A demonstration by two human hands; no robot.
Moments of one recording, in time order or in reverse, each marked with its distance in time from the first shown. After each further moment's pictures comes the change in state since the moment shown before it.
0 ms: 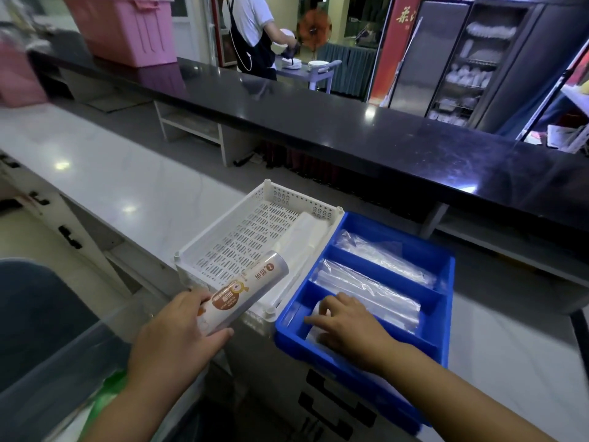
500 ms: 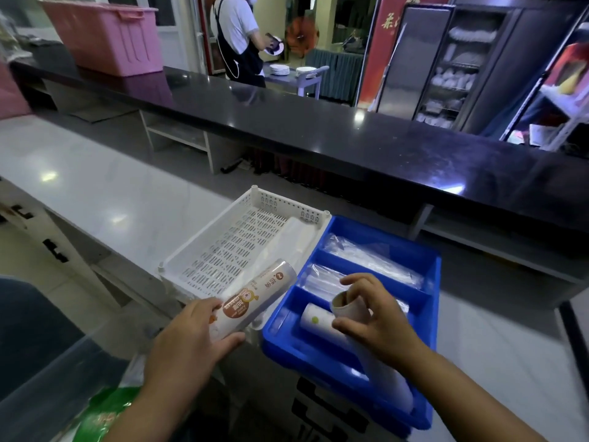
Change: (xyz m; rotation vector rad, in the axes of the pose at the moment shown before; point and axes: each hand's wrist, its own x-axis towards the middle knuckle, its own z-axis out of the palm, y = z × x) left_hand 0.010 0.011 0.038 -0.001 -0.042 0.030; right_hand -0.039 0.015 -0.037 0.750 0.428 0.303
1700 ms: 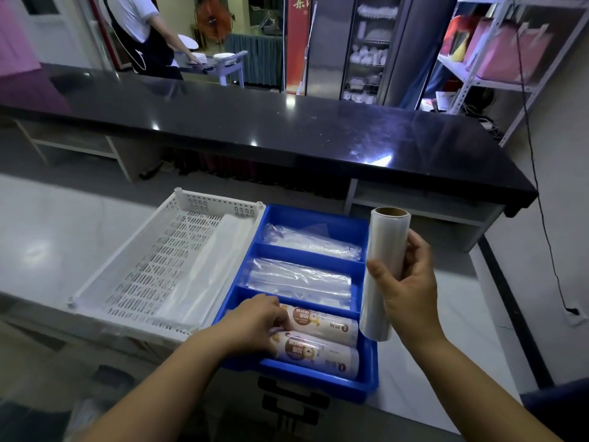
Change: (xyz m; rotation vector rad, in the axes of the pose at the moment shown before) left_hand 0.060 0.114 0.088 0.152 -0.760 0.736; right_hand -0.051 0.011 -0.064 0.310 0.740 0.214
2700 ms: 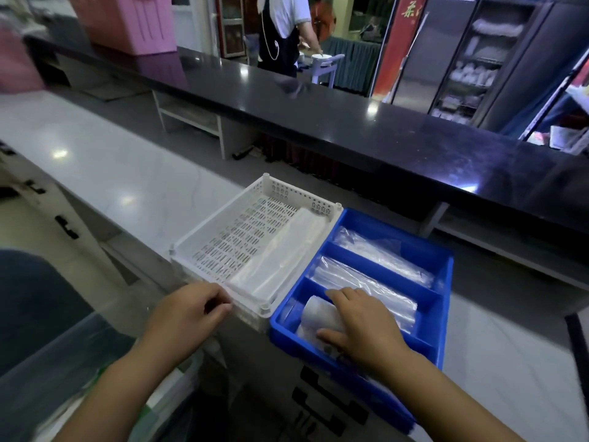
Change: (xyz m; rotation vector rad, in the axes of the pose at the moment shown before) left_hand -0.164 -0.069 0.001 -0.270 0.739 -0.498; right_hand -0.023 0.013 0.114 -1.010 -0.873 -0.435
